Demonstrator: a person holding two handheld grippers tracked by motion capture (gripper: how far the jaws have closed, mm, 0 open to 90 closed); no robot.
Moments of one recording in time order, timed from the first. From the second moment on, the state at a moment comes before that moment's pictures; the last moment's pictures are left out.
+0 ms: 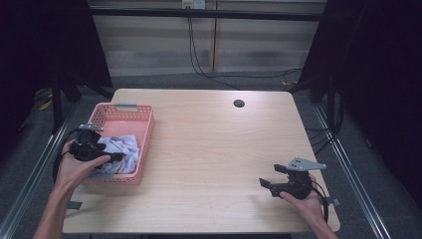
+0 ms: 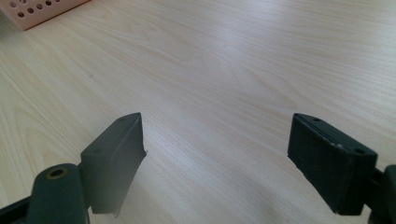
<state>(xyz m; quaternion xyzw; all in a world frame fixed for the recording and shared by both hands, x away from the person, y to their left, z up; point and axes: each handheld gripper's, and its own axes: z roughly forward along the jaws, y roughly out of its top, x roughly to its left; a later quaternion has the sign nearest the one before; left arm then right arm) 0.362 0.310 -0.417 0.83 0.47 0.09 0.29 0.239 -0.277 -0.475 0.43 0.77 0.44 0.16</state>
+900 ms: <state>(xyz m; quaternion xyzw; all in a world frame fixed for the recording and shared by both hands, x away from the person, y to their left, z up) 0.381 0.293 -0.426 0.87 0.46 0.04 0.17 0.240 -0.277 -0.475 0.43 0.77 0.44 0.15</state>
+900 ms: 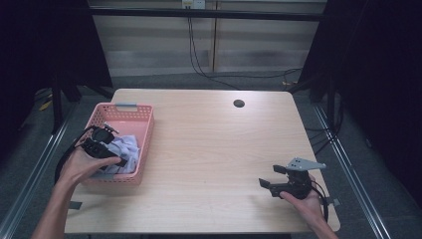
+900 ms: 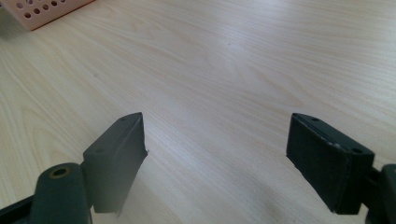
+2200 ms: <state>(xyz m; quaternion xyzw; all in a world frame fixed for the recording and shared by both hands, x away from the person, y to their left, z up) 0.399 0.309 -0.443 0.85 0.49 0.07 0.19 0.242 -0.282 -0.475 0.44 0.76 0.46 0.13</state>
